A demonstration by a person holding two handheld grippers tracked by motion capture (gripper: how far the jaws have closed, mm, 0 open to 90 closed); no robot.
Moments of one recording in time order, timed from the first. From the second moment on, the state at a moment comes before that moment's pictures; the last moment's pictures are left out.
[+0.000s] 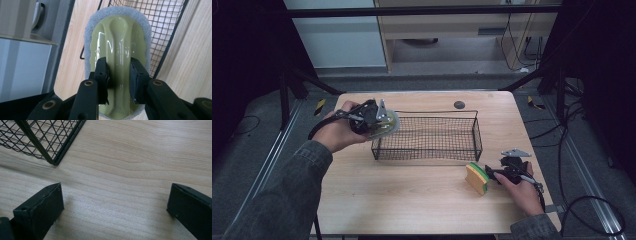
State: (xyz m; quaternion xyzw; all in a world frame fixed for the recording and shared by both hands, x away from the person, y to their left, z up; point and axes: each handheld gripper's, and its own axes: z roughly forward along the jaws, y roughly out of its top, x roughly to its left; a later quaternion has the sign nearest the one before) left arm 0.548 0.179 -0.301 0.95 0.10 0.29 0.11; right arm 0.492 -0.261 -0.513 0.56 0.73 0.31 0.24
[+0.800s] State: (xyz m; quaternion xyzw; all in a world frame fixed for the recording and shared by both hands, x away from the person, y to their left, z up) left arm 0.571 0.148 -0.304 0.94 0.06 0.31 0.10; right arm 0.492 -0.260 -0.513 0.56 0.73 0.31 0.24
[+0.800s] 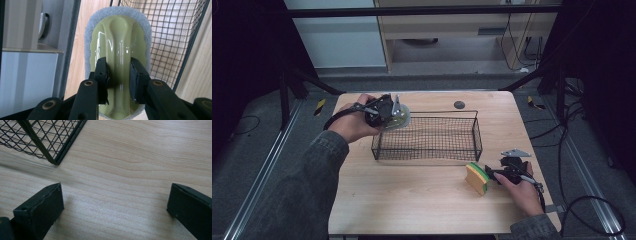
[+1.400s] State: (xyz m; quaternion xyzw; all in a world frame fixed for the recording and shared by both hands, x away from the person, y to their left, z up) left arm 0.582 0.146 -0.323 0.94 0.03 0.32 0.08; right arm 0.493 -0.259 -0.513 0.56 0.73 0.31 0.24
